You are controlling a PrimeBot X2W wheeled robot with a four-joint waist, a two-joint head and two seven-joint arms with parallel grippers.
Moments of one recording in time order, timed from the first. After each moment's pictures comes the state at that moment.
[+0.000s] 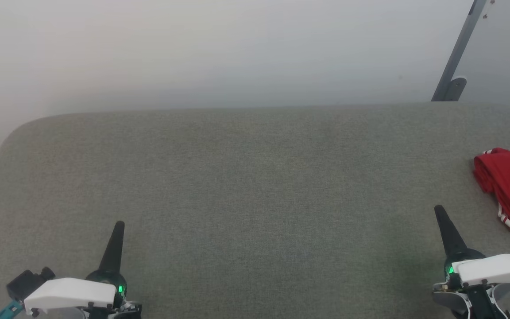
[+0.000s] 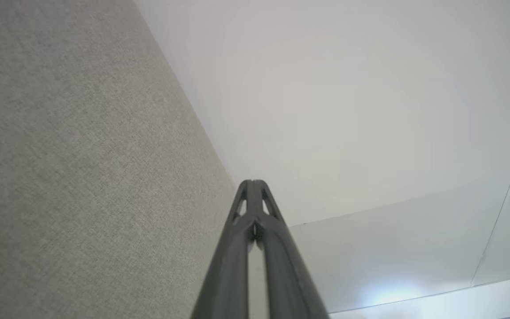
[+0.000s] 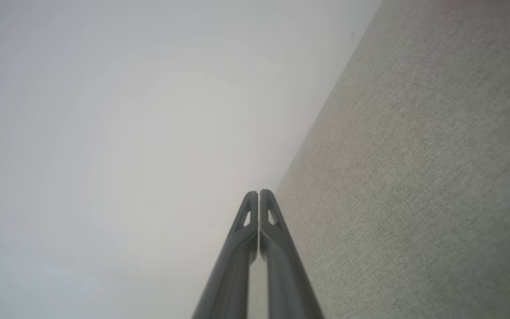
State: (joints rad) left arm -0.02 0.08 0.10 0.21 -1.31 -0.13 0.03; right arm -0.07 -0.09 -0.10 0.24 1.31 0.13 0.05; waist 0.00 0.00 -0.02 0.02
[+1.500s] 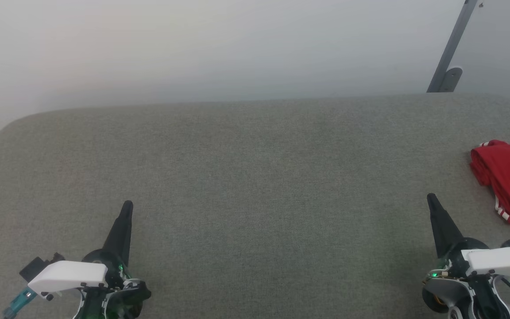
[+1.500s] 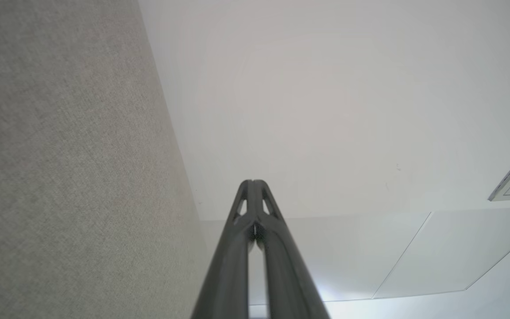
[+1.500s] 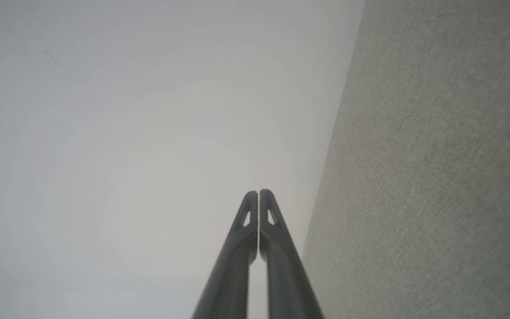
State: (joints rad) left arm -0.10 0.05 0.11 0.25 -1.61 -0.13 0.11; right arm -0.11 -0.05 -0.11 0.24 1.61 0.13 0.11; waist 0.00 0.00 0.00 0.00
